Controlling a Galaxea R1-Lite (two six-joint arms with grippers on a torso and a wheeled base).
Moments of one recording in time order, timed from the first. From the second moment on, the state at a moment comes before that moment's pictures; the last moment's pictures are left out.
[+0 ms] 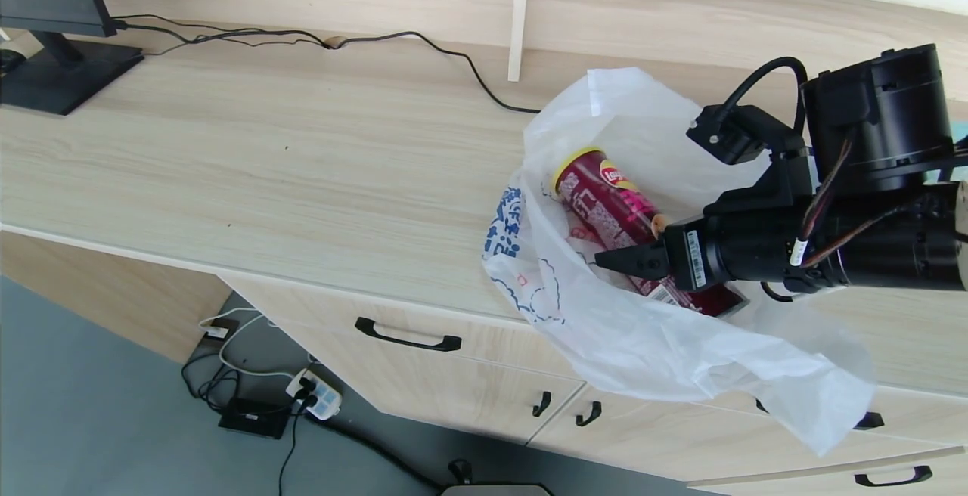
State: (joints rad) left arm 0.00 0.00 0.00 -0.03 0.00 0.03; right arm 0.55 1.57 -1.18 0.10 0.00 0.03
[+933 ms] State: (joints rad) left arm 0.00 0.00 0.00 -0.02 0.00 0.02; right arm 0.58 1.41 -0.98 -0.63 -0.22 -0.04
